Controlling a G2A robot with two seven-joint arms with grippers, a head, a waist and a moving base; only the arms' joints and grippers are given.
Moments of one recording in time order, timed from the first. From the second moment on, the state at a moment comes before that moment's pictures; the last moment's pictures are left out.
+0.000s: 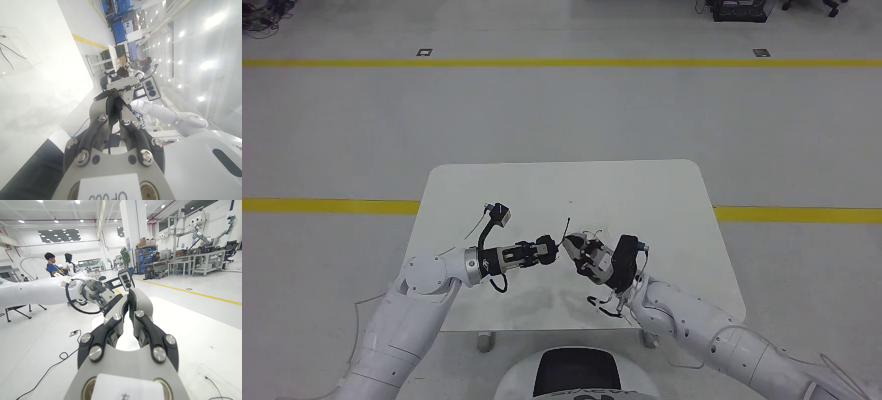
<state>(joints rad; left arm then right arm) 1.44 -1.14 -1.27 -1.50 -0.28 -0.34 -1.04 -1.17 -1.04 0.44 -1.38 -0.89 -0.34 -0.73</state>
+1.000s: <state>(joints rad) 1.44 -1.14 -1.27 -1.50 -0.28 -0.34 -1.04 -1.18 -1.00 0.41 -1.37 -0.88 -0.34 -0.82</state>
